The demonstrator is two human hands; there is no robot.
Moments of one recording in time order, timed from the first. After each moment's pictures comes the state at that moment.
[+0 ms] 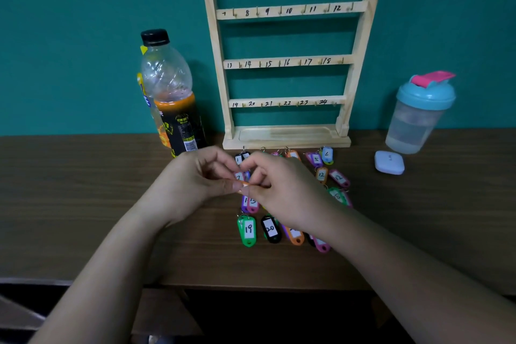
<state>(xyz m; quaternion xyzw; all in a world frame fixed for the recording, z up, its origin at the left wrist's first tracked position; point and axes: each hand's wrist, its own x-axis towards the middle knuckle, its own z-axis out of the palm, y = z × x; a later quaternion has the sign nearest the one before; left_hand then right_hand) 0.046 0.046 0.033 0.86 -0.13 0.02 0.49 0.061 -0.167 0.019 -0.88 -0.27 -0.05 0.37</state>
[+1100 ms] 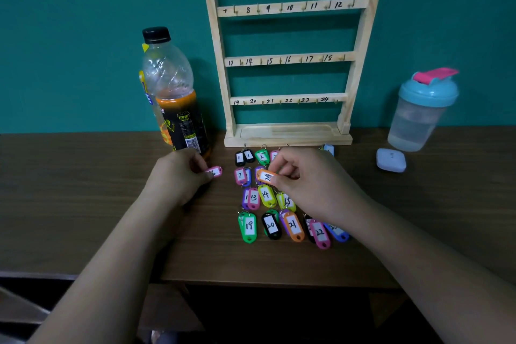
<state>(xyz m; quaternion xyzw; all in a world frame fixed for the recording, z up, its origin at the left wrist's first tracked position) 0.084 0.072 0.009 0.96 0.12 0.07 0.25 0.058 -0.202 0.026 -0.91 -0.20 -0.05 0.36</state>
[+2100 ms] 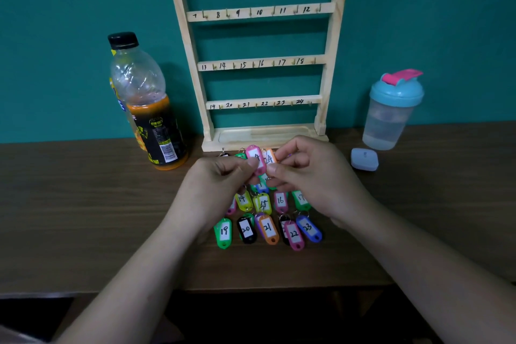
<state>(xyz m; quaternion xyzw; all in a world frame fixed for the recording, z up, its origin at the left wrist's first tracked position) 0.030 -0.037 0.036 0.86 -0.04 0.06 0.51 0.050 -0.239 0.036 -0.81 -0.13 -0.02 0.58</state>
